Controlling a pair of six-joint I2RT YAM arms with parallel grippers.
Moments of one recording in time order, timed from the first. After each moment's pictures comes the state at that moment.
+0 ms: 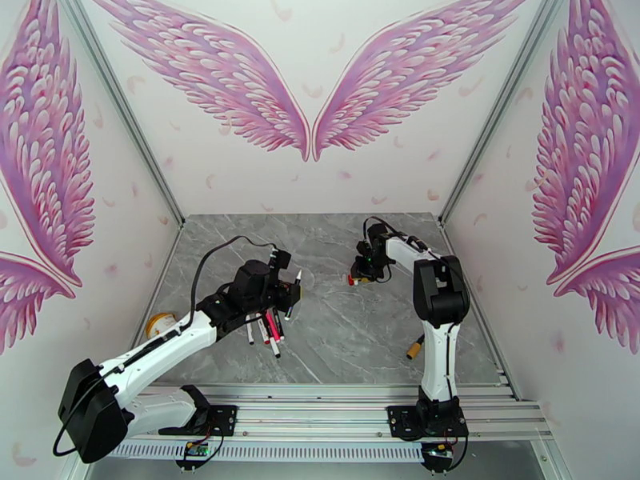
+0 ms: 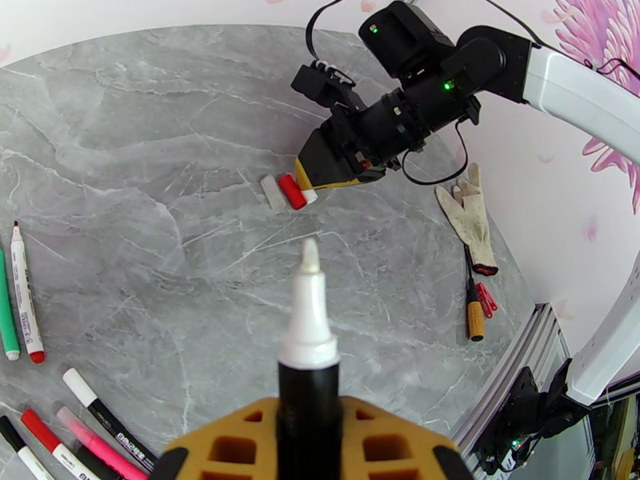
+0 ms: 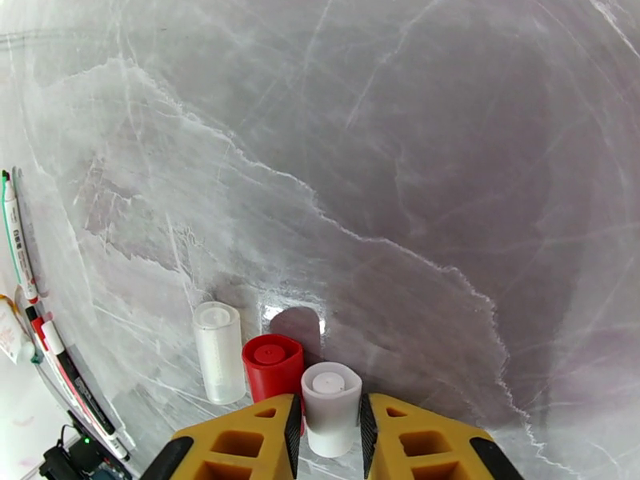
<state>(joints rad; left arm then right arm) -0.69 1.24 0.90 -0.23 0.18 -0.45 0.15 2.18 1.65 -0.84 -0.38 0.20</state>
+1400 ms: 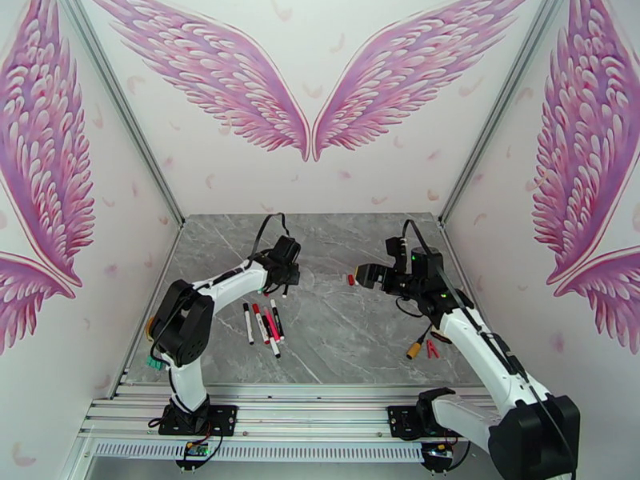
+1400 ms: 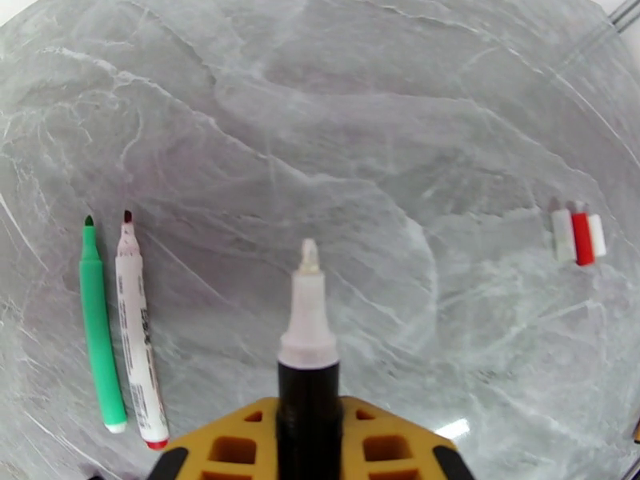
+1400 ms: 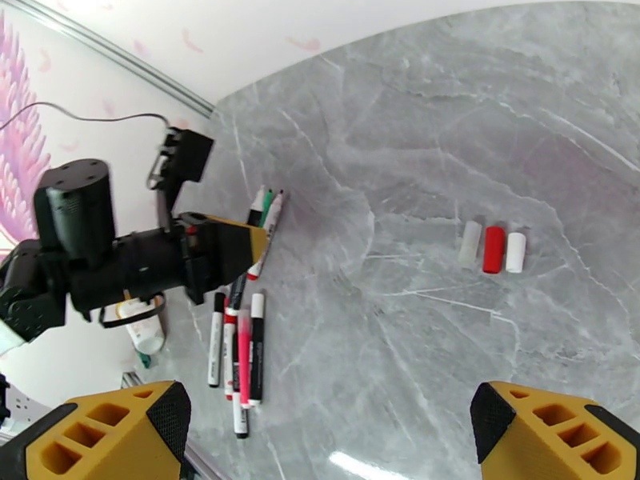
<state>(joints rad) -0.56 1.92 1.39 -0.49 -0.16 -0.38 0.16 1.12 0.86 -0.34 -0.54 0.44</state>
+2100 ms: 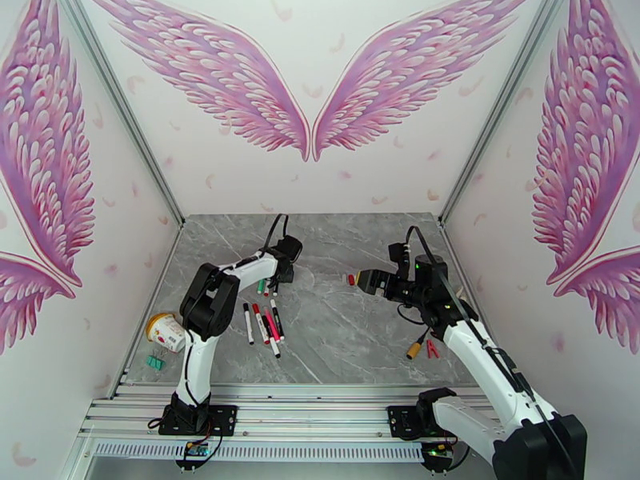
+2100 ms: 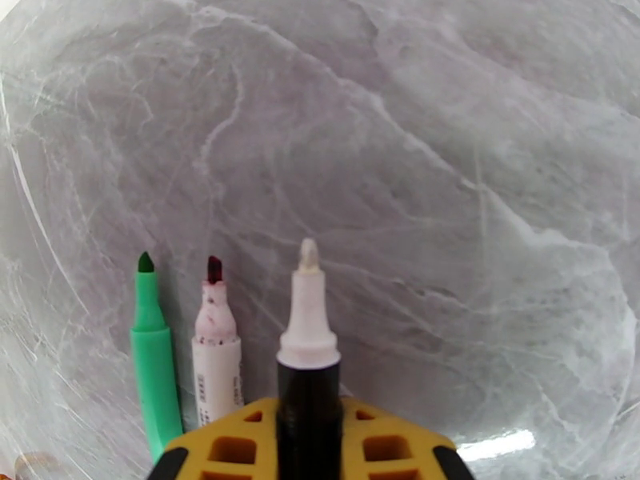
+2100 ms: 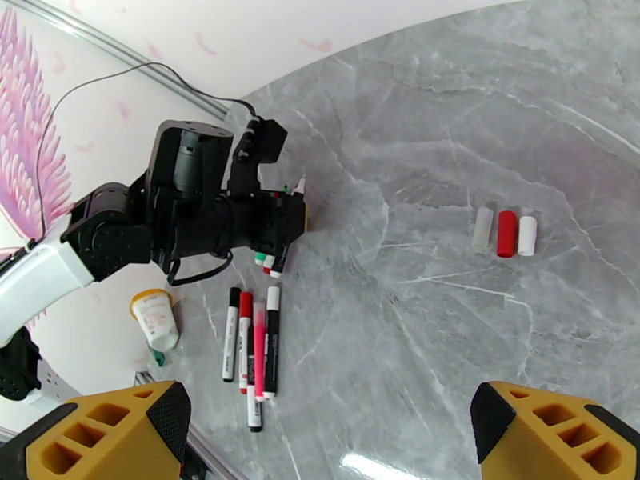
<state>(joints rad) -0.51 2.17 1.58 -0.62 -0.35 -0.37 0.16 1.04 0.80 -0.33 -0.55 0.48</state>
